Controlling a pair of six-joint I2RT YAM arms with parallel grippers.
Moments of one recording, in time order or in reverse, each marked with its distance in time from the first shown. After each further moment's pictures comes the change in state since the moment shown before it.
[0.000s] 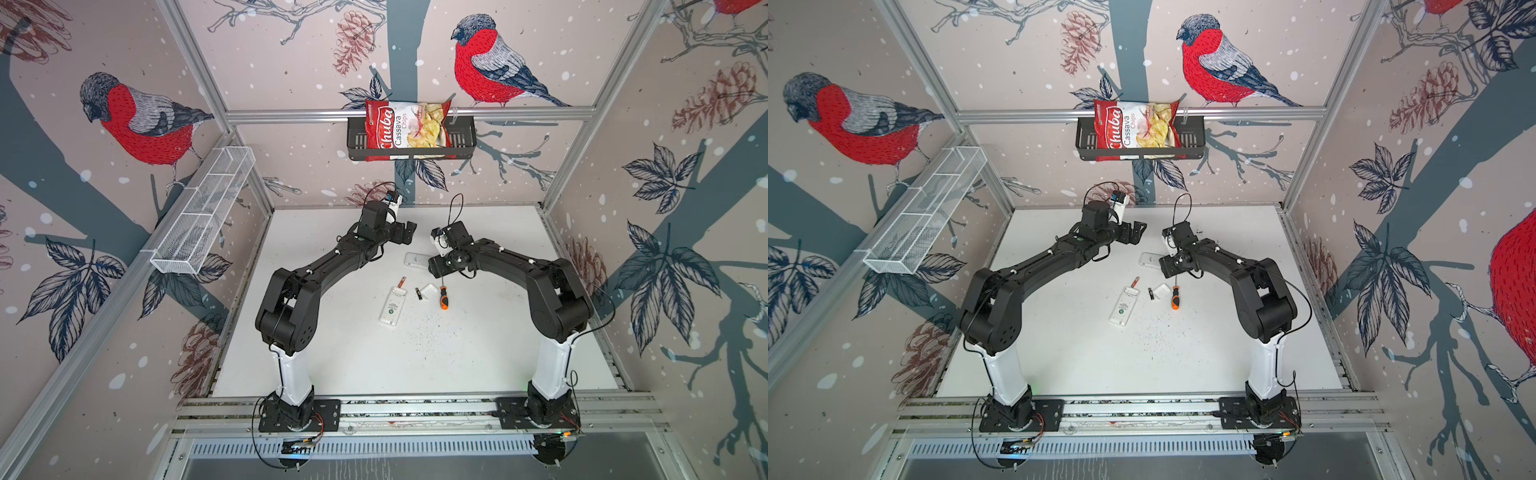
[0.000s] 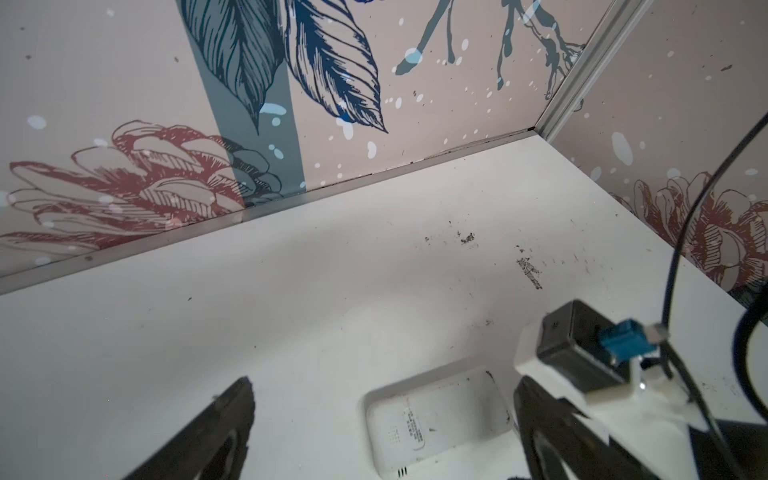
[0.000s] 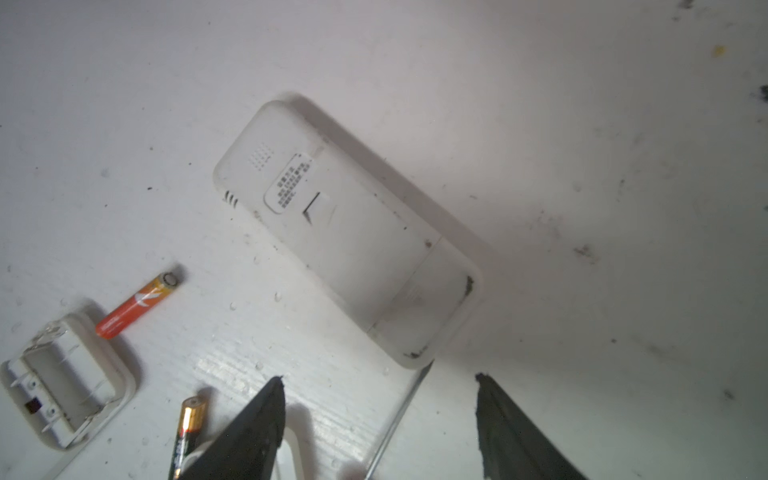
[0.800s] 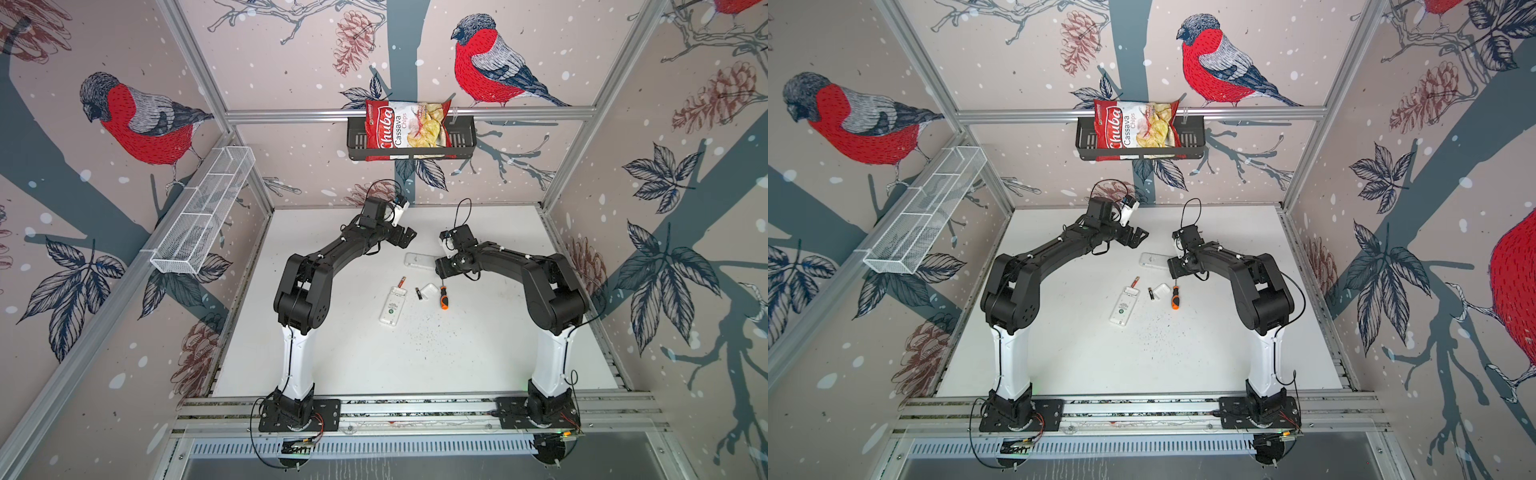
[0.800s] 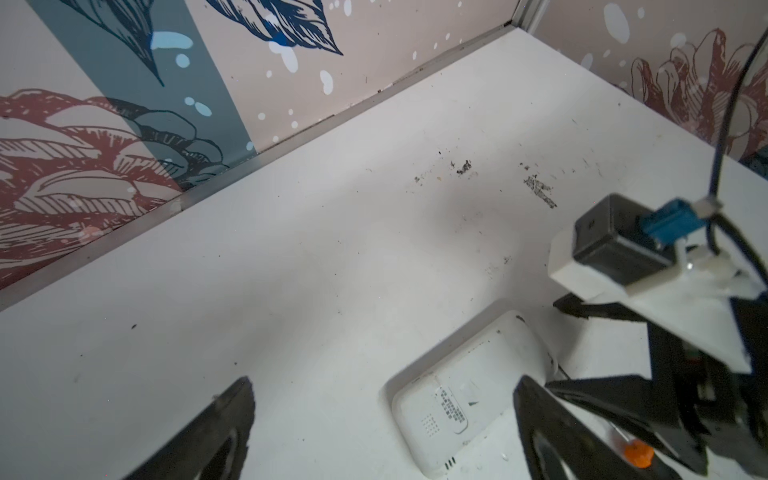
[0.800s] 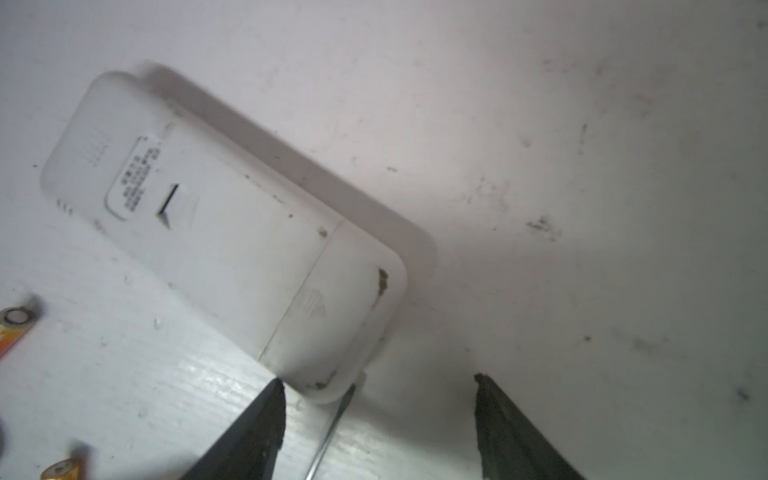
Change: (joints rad) left arm 0.047 0.189 0.153 -0.146 0.203 0.246; right arm -0.071 0.064 -0.016 0.058 0.010 0.033
